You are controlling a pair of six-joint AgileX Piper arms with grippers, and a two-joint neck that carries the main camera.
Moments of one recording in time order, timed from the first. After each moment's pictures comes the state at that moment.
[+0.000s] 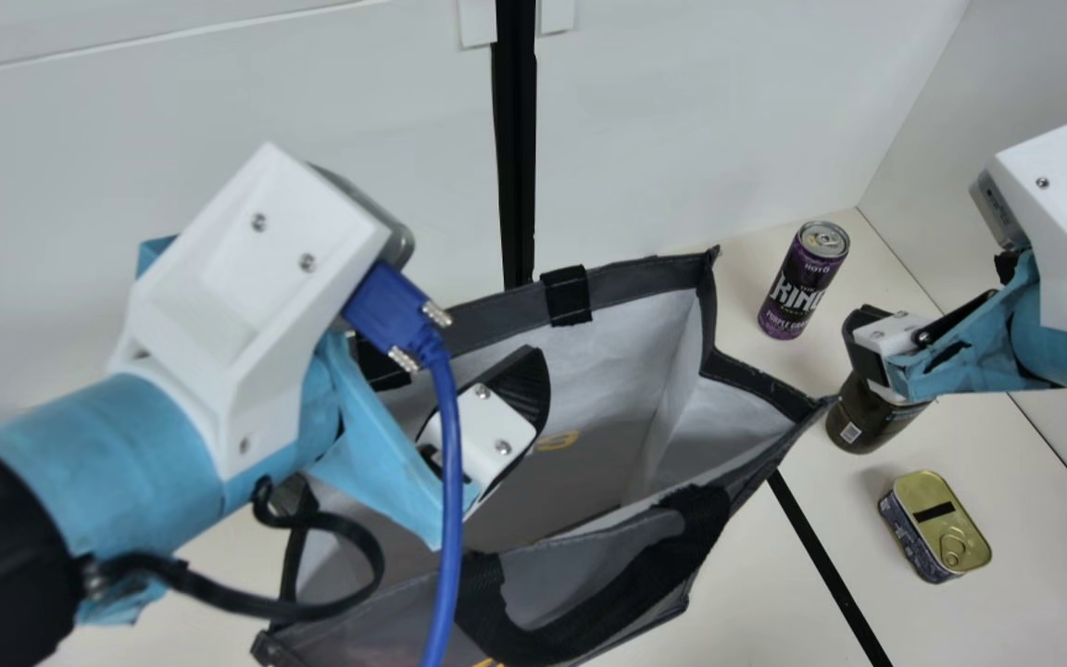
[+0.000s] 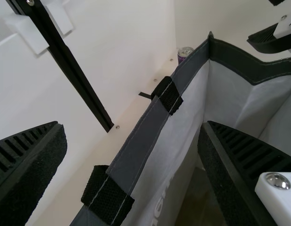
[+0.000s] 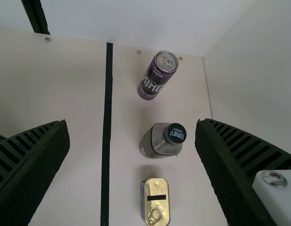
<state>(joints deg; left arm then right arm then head) -48.6 96.1 -122.7 -5.6 60.7 17.3 -26.4 66.0 -89.7 7.3 69.9 -29.6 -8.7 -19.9</state>
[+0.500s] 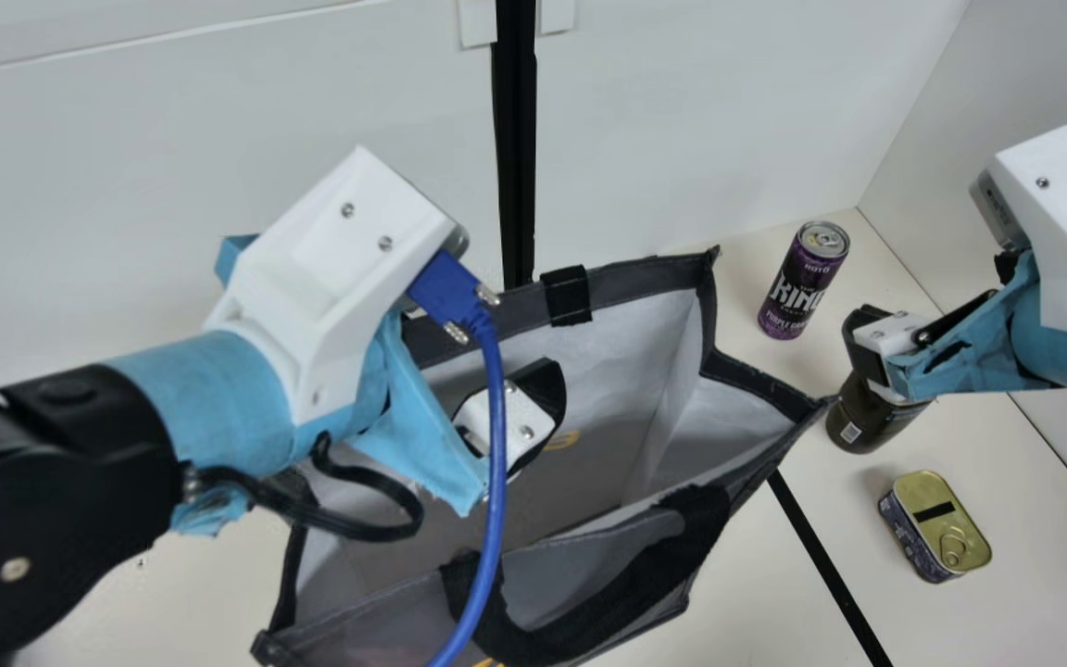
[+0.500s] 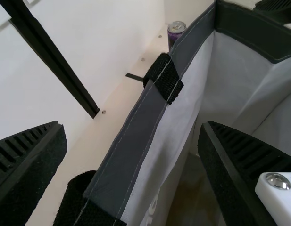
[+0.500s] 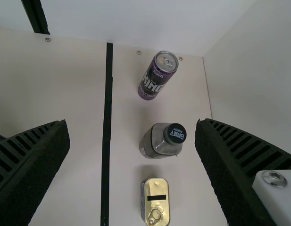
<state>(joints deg) -47.0 103.3 -129.0 -9.5 67.0 19.9 -26.4 66.0 -89.7 7.3 69.9 -29.6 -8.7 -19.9</state>
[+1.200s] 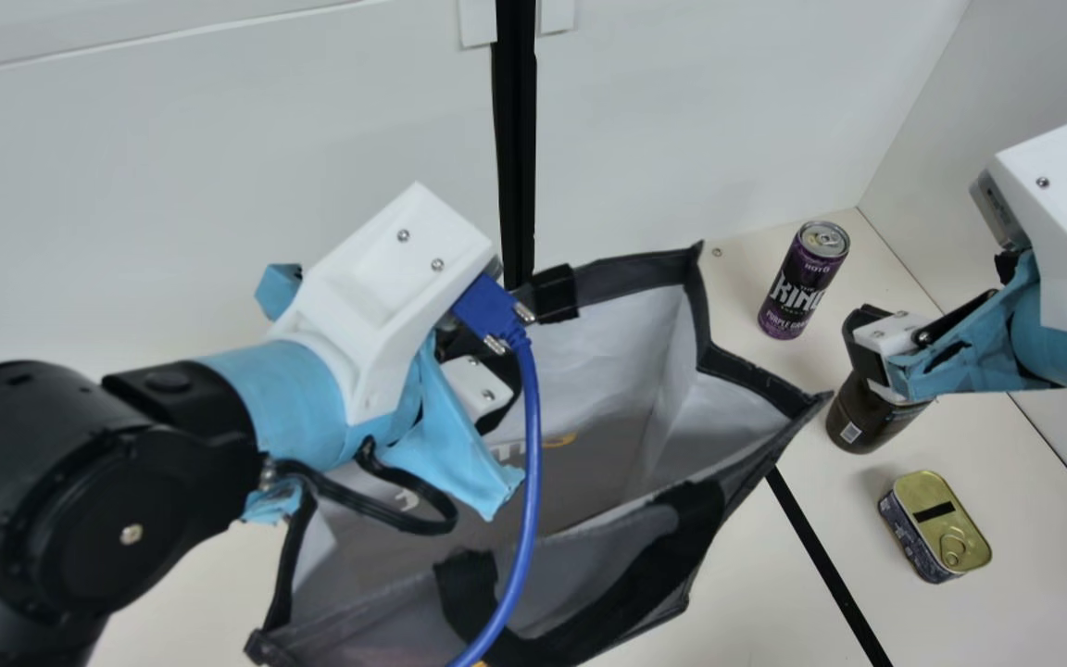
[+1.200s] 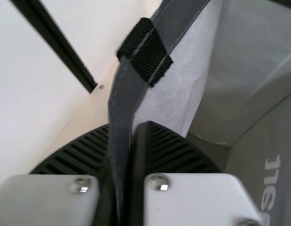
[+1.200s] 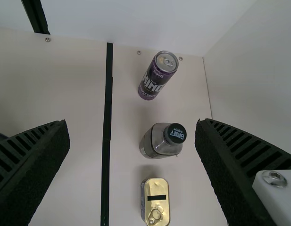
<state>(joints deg) -48.7 104.8 -127.6 -3.9 69.9 14.1 -26.4 66.0 -89.7 7.3 69.9 -29.6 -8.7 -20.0</state>
